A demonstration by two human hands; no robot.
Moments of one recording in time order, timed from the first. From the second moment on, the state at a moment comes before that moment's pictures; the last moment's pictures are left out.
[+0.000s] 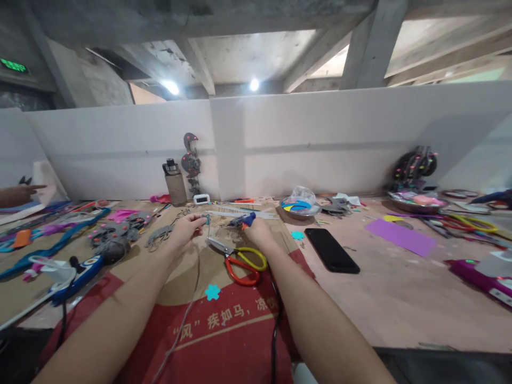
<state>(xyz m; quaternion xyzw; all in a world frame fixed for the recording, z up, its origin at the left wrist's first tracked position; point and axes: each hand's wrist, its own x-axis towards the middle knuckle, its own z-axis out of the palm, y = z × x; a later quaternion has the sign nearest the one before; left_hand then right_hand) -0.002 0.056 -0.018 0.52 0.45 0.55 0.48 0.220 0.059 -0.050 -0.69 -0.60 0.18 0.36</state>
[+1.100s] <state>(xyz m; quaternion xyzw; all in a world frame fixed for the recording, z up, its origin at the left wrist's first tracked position) -0.010 0.062 -0.017 0.46 0.43 0.60 0.48 0.172 0.023 -0.014 -0.45 -0.70 0.24 0.51</state>
